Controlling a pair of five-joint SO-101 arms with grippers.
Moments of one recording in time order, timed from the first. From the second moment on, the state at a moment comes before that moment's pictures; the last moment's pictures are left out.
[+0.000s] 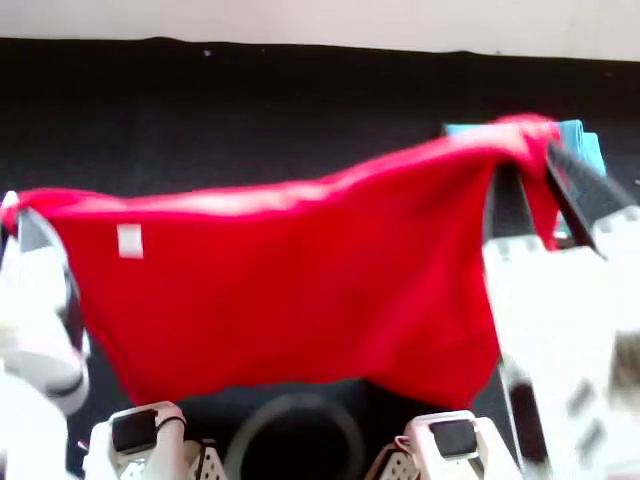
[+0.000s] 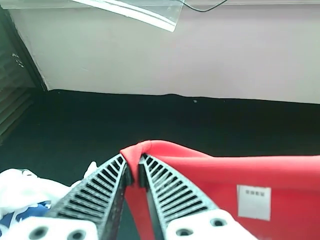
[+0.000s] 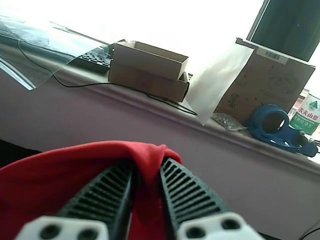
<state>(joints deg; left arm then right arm) -21.3 -51.5 -14.4 89.8 -8.0 -12.3 -45.5 -26.1 75.5 18.9</state>
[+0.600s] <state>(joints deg) -21.2 -8.6 -14.1 61.8 -7.9 -12.3 -17.1 -3.2 38.6 18.9</state>
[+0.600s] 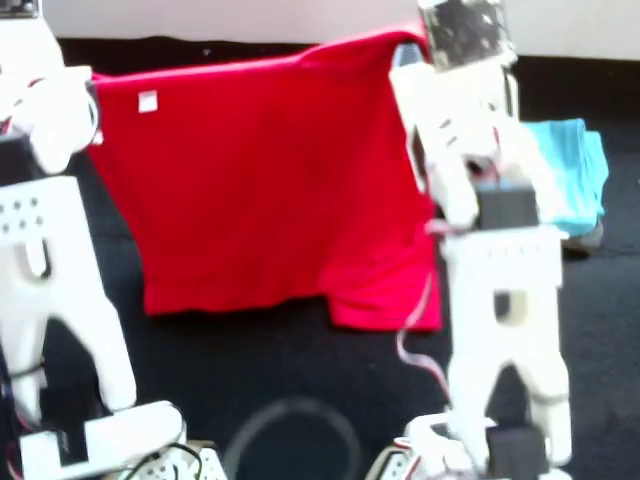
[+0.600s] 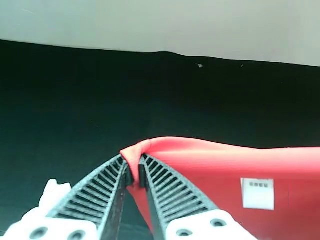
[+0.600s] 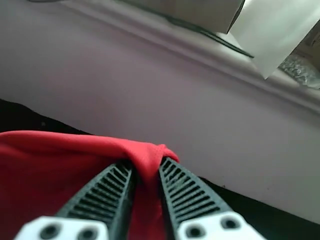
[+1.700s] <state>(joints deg) -20.3 32.3 -14.4 32.5 -7.9 -12.8 32.4 -28.7 49.1 18.9</state>
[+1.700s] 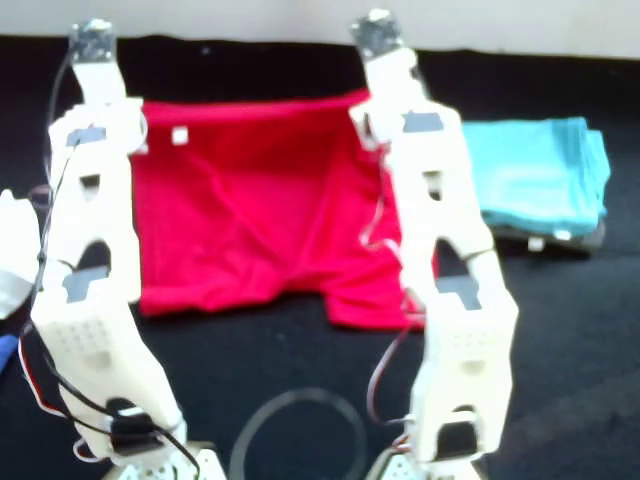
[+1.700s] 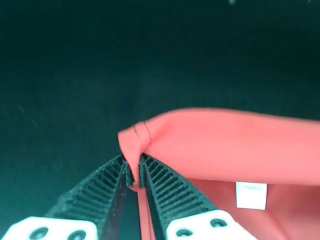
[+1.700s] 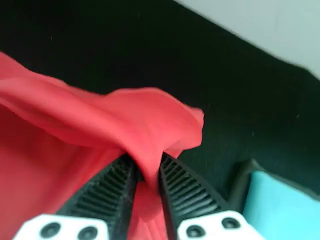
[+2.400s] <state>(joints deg) -19.9 32.8 -14.5 53.6 -7.9 -10.9 45.9 -50.9 68.3 18.9</state>
